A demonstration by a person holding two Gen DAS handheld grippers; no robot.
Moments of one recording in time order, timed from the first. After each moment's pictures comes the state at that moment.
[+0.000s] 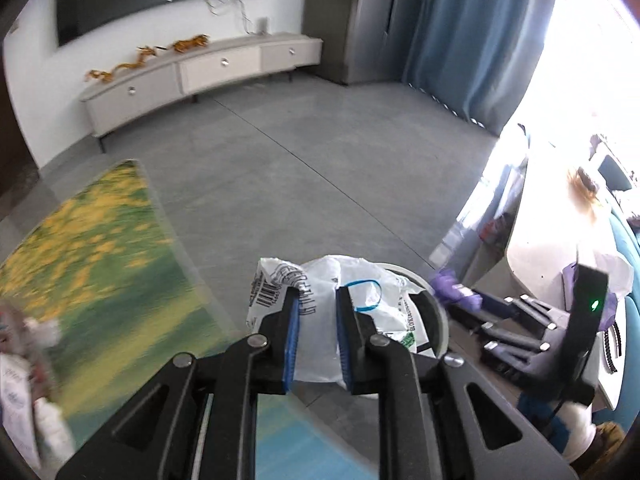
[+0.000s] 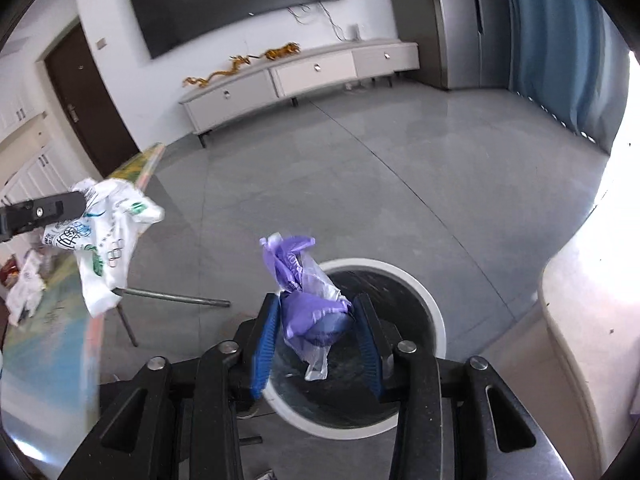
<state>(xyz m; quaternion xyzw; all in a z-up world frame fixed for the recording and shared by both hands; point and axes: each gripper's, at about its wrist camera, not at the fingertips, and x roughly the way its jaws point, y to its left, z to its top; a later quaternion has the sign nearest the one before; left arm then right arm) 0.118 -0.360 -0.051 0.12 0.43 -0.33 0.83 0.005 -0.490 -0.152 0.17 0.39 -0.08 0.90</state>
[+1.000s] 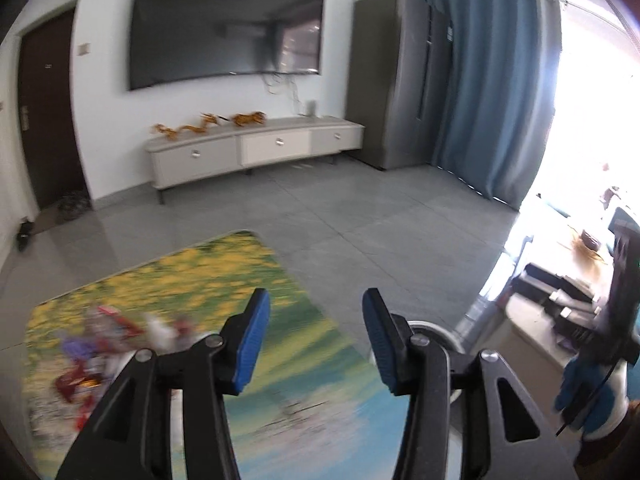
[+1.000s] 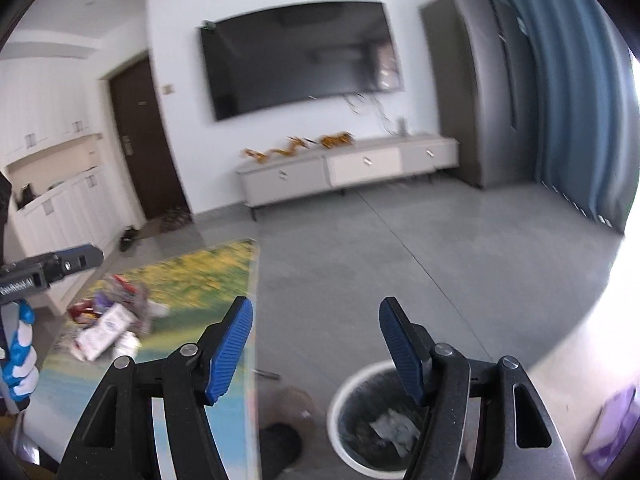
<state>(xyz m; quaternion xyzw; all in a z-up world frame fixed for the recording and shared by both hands) 0.082 -0.162 0.075 0.05 0.29 -0.27 0.91 -0.030 -0.387 0.022 0.10 0.23 -0.01 0.97</state>
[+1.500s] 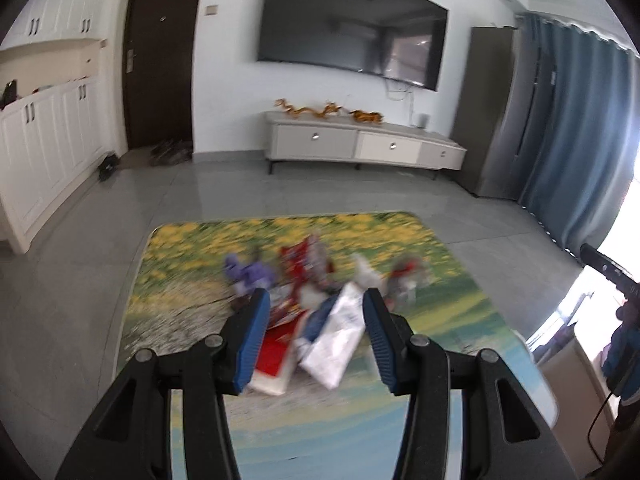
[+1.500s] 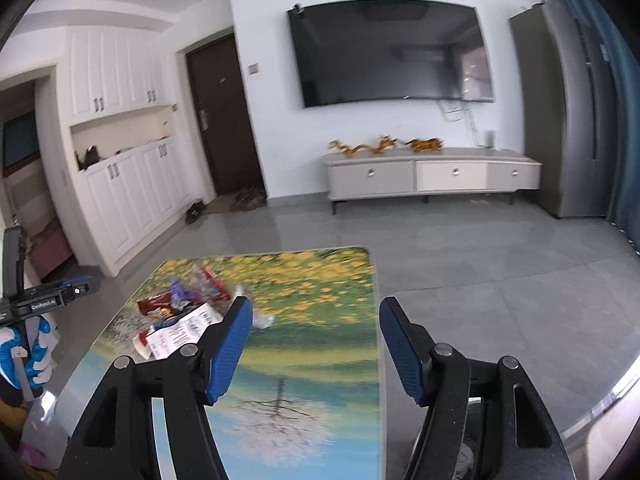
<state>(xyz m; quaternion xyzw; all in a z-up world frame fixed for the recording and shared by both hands) 0.080 0.074 0.035 -0.03 0.32 -0.11 0.94 0.041 -0.265 0.034 0.06 0.25 0.12 0.96</state>
